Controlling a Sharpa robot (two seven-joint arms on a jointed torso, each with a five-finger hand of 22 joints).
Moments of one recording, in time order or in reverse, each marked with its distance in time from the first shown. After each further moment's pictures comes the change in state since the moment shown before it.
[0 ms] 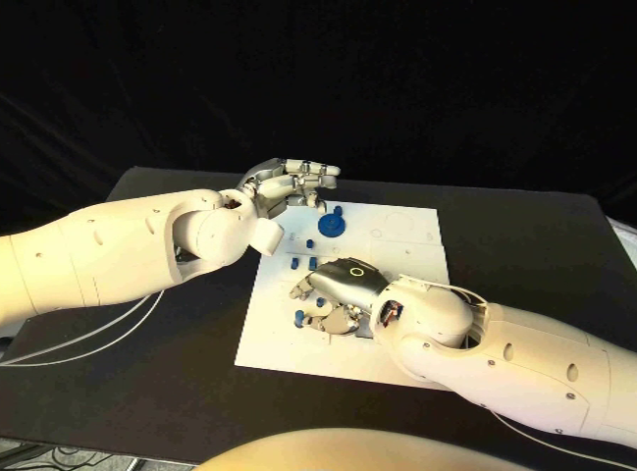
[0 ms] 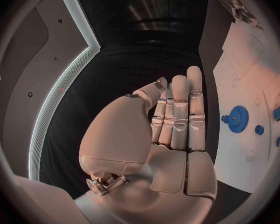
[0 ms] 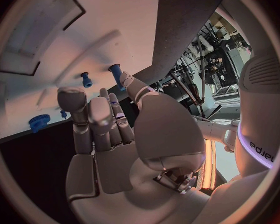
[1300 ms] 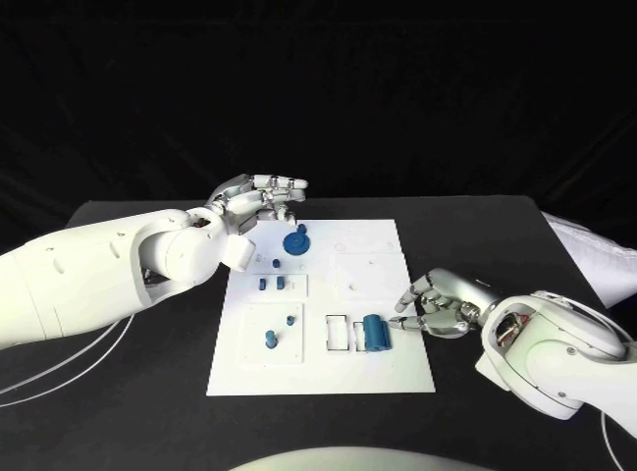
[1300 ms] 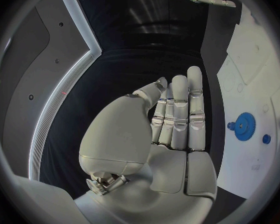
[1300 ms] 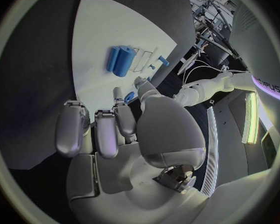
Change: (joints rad) left arm 0.000 -0.018 0.000 -0.010 0.000 0.000 0.002; left_hand 0.000 0.000 0.000 0.000 0.000 0.000 0.000 0.004 0.000 0.000 0.000 0.000 -0.001 0.000 0.000 0.000 0.000 0.000 -0.004 0.004 0.000 0.001; right arm 0.035 -0.499 -0.009 0.293 0.418 -0.100 -0.294; right_hand -0.090 0.034 -0.287 0.188 0.209 0.053 -0.072 0.174 0.070 0.475 -0.093 1.130 1.162 0.000 -0.072 0.314 0.335 -0.048 0.138 -0.066 0.241 0.391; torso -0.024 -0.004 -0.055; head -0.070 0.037
